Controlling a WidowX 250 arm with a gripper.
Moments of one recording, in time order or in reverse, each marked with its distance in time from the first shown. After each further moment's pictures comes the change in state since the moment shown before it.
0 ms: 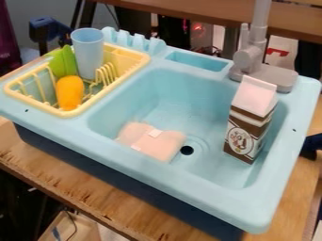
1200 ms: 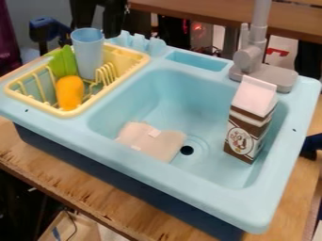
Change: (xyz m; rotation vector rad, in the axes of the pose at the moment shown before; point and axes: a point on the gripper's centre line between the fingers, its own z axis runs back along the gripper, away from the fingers) arm 0.052 0.053 -0.078 0.052 0.163 -0.106
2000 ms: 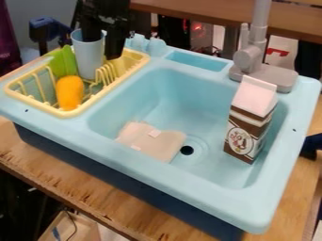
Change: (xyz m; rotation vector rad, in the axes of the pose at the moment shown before) arm 0.010 -0.003 -0.036 -0.026 0.043 -0.013
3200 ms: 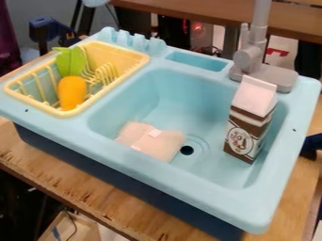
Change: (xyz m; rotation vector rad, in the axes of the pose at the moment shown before) arm -0.043 -0.033 0.119 -0.072 -0.378 0.075
